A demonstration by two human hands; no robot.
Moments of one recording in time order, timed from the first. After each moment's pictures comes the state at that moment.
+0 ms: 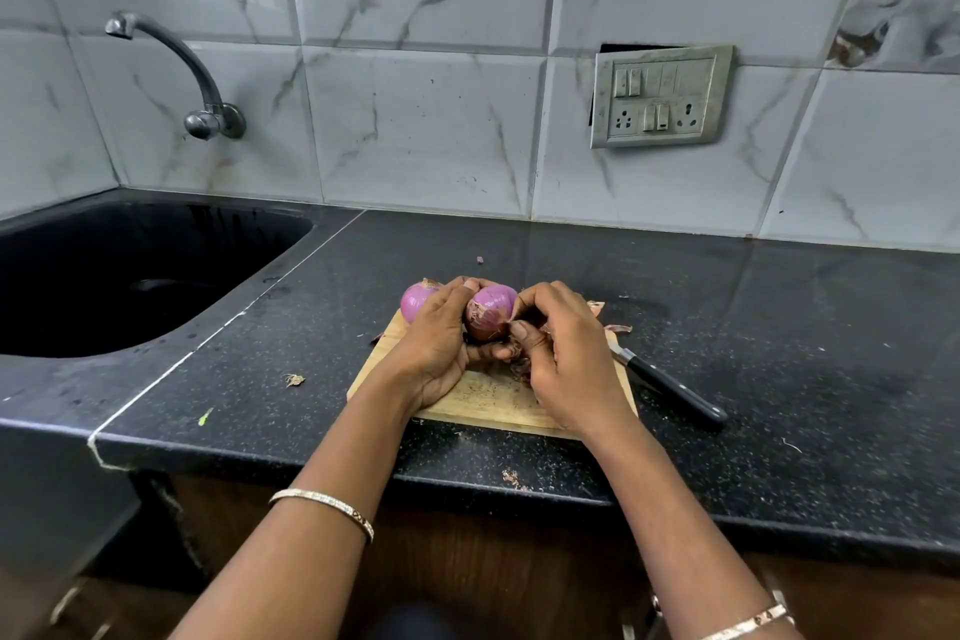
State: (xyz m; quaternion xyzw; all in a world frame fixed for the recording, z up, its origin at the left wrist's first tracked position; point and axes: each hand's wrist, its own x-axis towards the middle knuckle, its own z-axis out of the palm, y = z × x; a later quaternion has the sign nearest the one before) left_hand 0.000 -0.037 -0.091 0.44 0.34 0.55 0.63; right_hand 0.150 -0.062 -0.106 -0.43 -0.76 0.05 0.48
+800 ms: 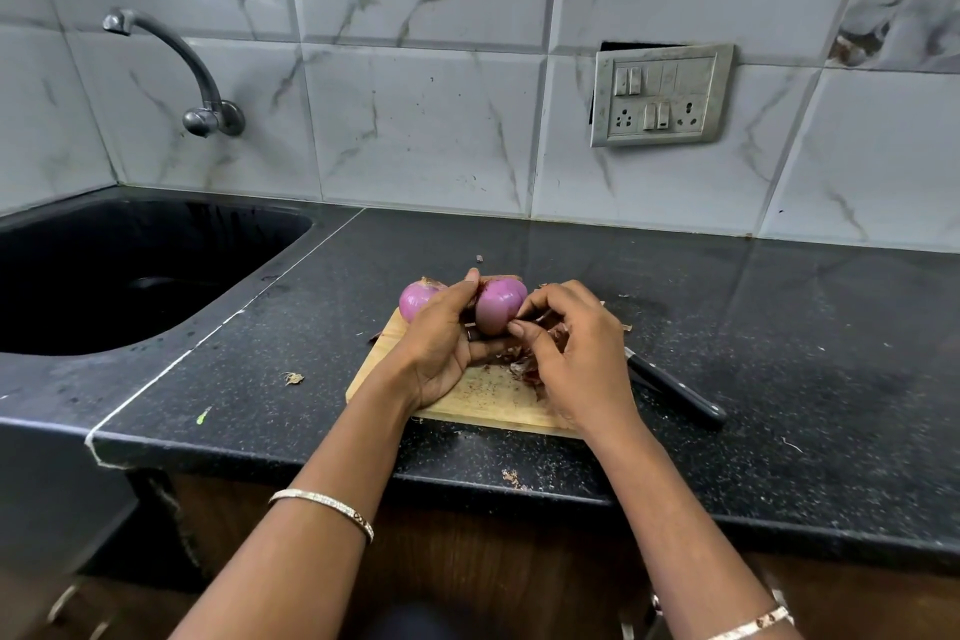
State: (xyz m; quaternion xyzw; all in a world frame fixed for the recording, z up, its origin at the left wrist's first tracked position) left_hand 0.000 -0.036 -0.092 0.42 0.34 0.53 0.65; right_hand 0.152 -0.063 -0.104 -0.45 -0.71 0.05 0.54
